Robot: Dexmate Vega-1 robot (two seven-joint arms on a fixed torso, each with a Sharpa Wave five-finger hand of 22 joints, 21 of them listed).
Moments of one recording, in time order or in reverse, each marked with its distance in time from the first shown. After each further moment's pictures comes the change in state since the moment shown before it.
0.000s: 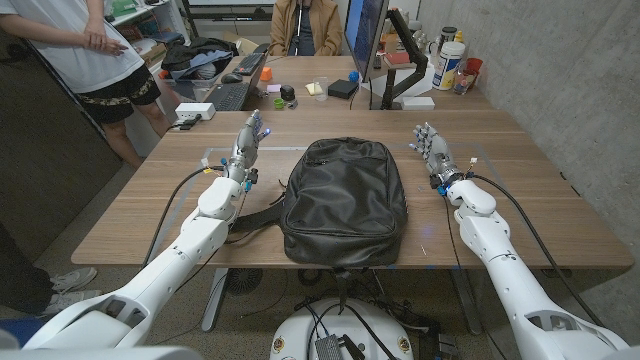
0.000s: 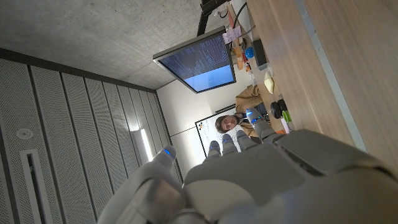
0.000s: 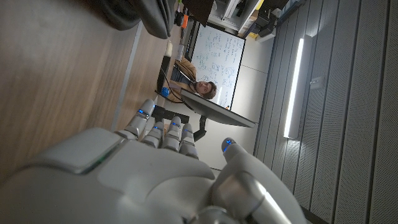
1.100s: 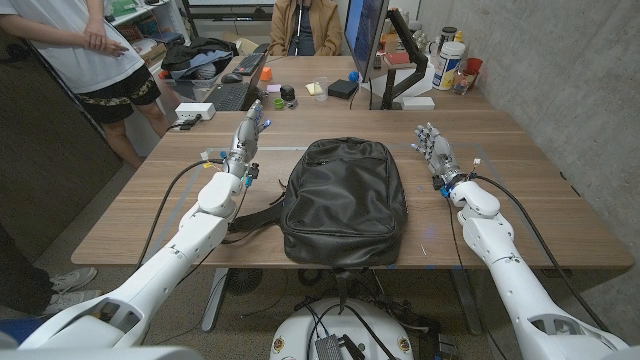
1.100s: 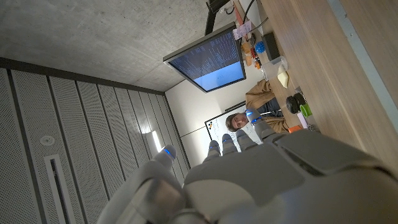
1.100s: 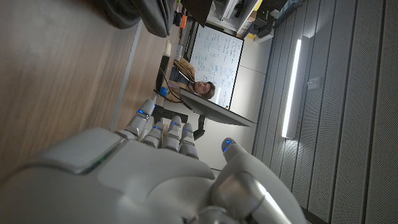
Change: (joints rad) left arm 0.021 0.021 -0.010 -0.091 0.055 0.012 0.040; left_hand 0.000 0.000 0.007 -0.001 0.000 0.004 -0.004 0.000 0.000 -0.004 0.004 0.000 0.000 0.000 0.000 -0.003 0.000 0.000 0.000 -0.014 0.000; right arm -0.019 -0.005 0.015 -0.020 0.004 0.003 0.016; right_hand 0.000 0.000 0.000 0.000 0.000 0.005 0.005 0.000 0.000 0.011 0.000 0.000 0.000 0.000 0.000 0.000 -0.002 0.000 0.000 -0.015 0.000
